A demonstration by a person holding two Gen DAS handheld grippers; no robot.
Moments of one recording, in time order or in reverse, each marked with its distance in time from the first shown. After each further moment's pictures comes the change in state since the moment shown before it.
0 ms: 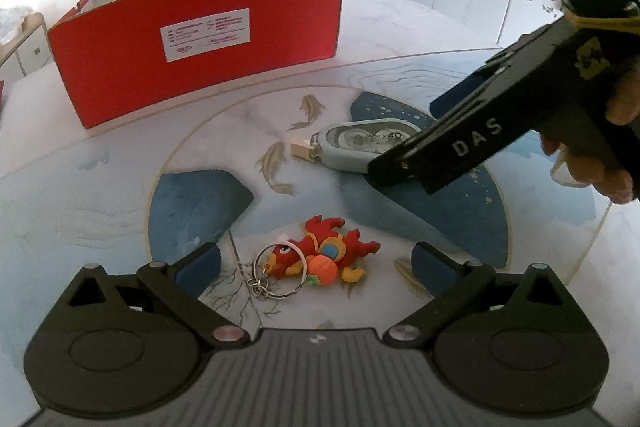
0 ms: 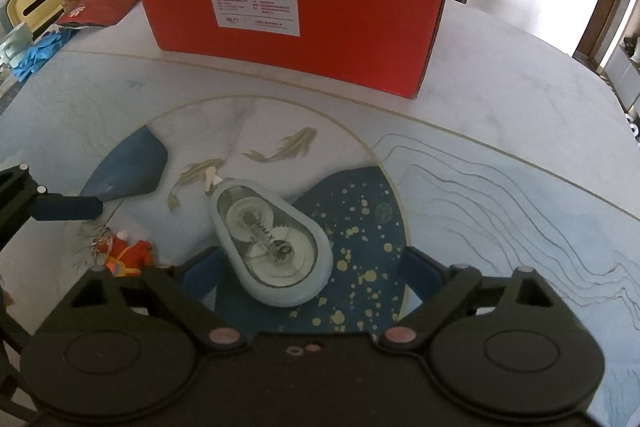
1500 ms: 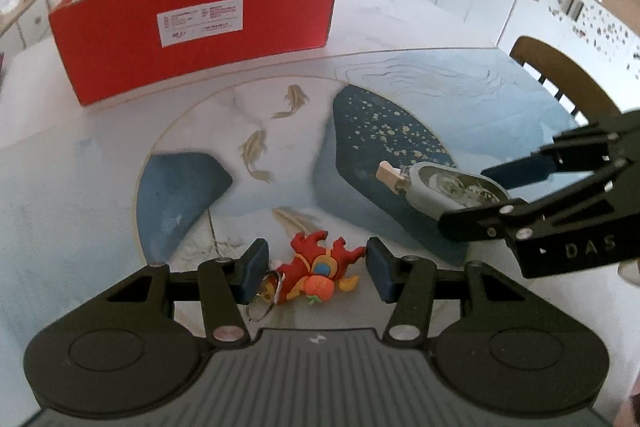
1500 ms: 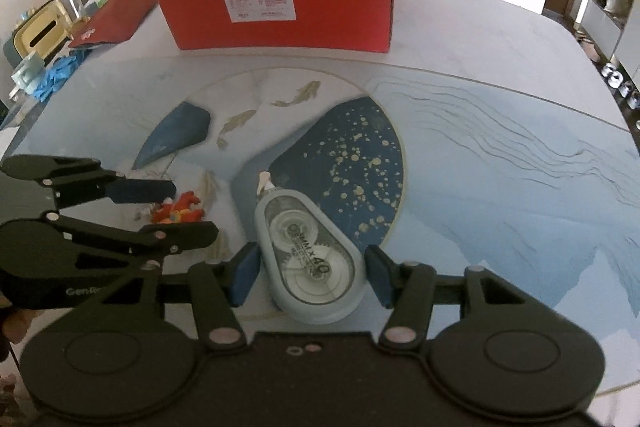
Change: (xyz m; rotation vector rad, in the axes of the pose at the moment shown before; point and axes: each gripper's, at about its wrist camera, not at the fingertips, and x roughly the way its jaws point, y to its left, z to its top) left arm -0.012 -0.012 0.005 -0.093 0.077 -0.030; right arm -0.072 0.014 -0.061 0.160 -0.013 0.011
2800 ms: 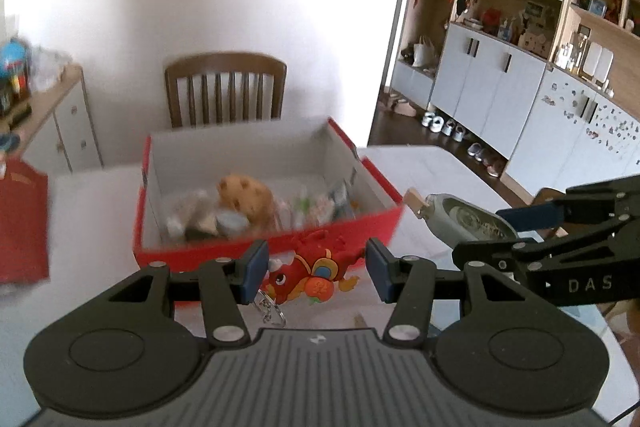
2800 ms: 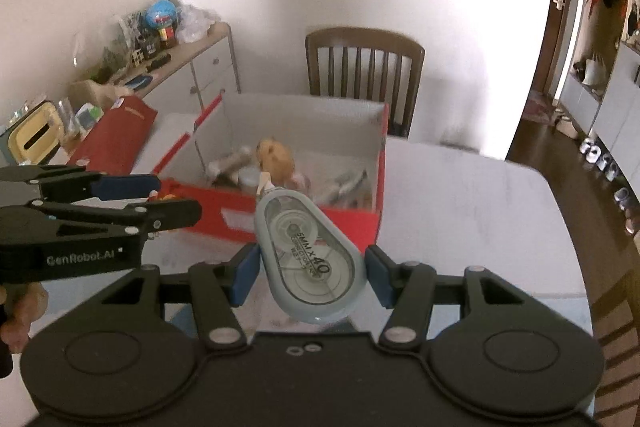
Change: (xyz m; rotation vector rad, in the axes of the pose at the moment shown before) left arm -0.081 0.060 0.156 -0.032 -0.295 0.051; right arm -0.047 0.014 0.163 -0.027 -0.251 -0.061
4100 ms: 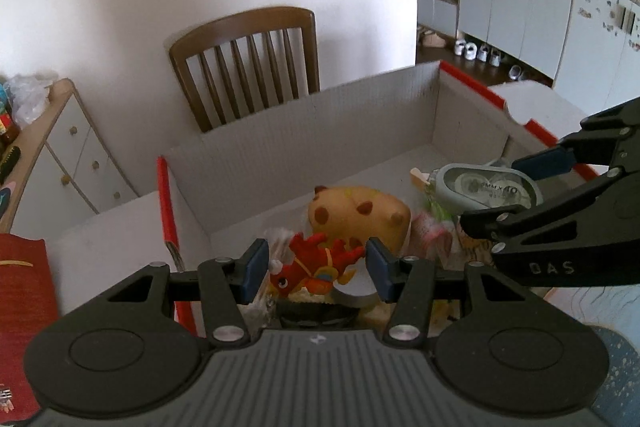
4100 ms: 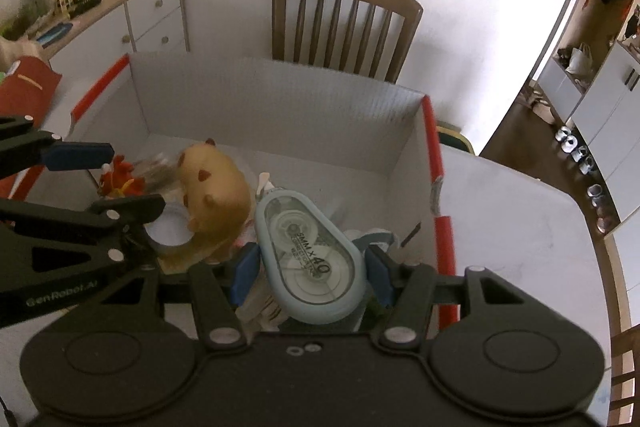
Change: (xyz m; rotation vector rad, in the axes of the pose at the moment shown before) left arm 0.163 0.082 0.035 0.190 0.175 0.101; right arm 0.186 0.019 0.044 -0.056 0.178 -0.176
